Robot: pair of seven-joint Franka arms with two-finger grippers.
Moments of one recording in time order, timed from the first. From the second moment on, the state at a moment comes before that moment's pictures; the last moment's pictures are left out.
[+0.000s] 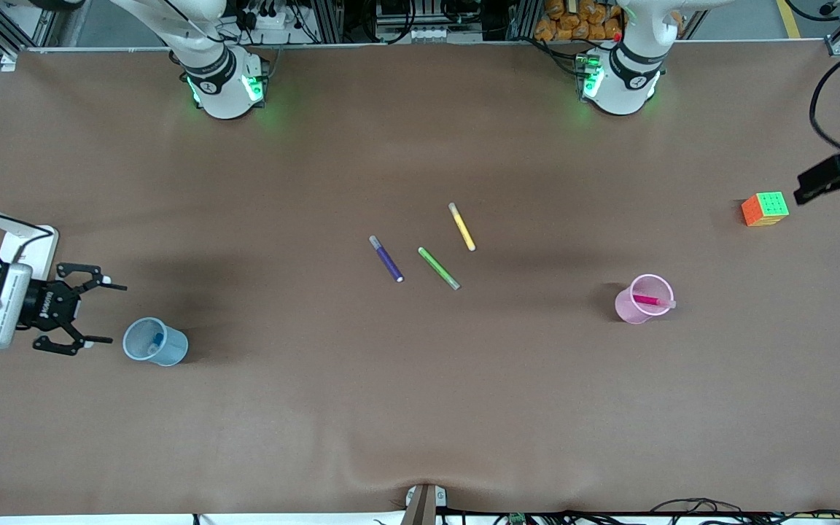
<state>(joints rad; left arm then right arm) -0.02 0.01 0.04 -1.50 0.08 1.50 -0.04 -0.23 0.49 -0.05 -1.48 0.75 1.68 -1.70</state>
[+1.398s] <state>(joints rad) 0.01 -0.12 0.01 -1.65 0.05 1.46 -0.03 -0.02 0.11 -0.10 -1.53 0.15 1.68 -0.70</state>
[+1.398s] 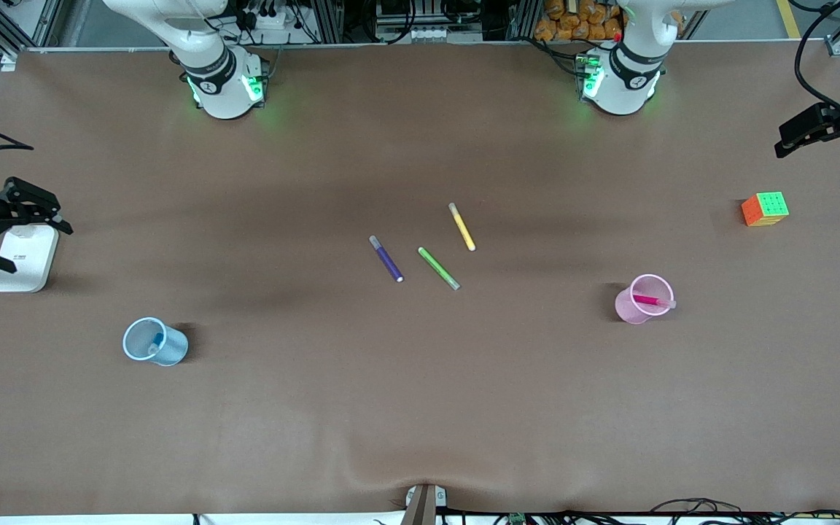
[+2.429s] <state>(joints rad) 0.01 -0.15 0.01 -1.67 0.05 1.46 -0.03 -0.01 0.04 -0.06 -1.46 0.01 1.37 0.01</state>
